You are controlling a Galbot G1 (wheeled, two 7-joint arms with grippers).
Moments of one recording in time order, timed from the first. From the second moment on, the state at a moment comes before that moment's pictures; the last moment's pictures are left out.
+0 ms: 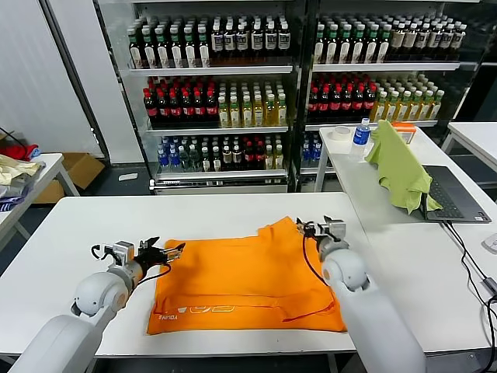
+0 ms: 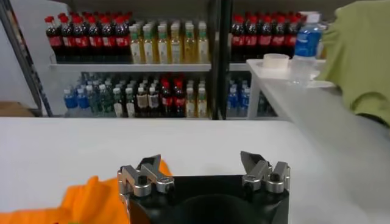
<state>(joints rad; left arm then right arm) 0.89 -0.90 -0.22 -1.58 -0.65 0.49 0.02 -0.67 1.30 0.16 1.43 0.47 -0.54 0.25</state>
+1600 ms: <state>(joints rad) 0.86 -0.91 -0.19 -1.48 -0.69 0.47 0.05 -0.63 1.40 0.12 1.25 0.45 -0.47 0.20</state>
